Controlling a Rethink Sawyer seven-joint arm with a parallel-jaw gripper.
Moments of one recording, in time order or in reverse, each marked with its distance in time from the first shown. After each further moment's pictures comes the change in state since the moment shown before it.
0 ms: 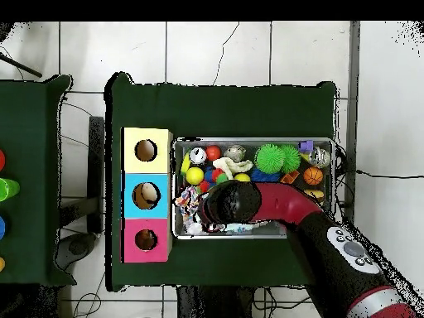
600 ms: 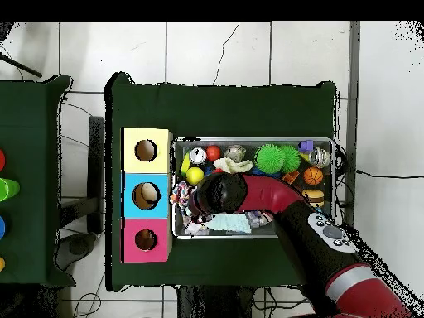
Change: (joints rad) arm 0.066 0.102 -0.038 -0.087 0.028 -0.019 0.000
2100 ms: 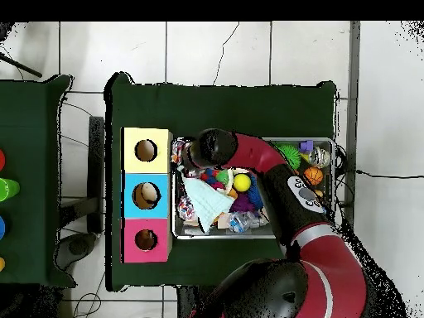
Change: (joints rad) arm 0.129 0.213 -0.035 -0.407 0.086 0.055 0.000
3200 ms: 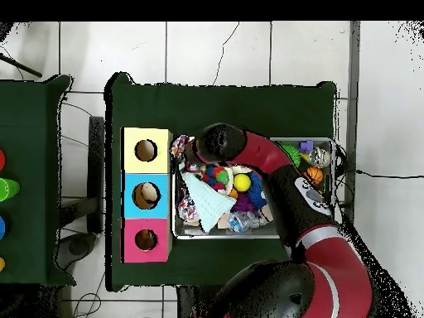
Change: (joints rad) arm -0.018 -0.004 -0.004 0.003 0.104 0.000 0.000
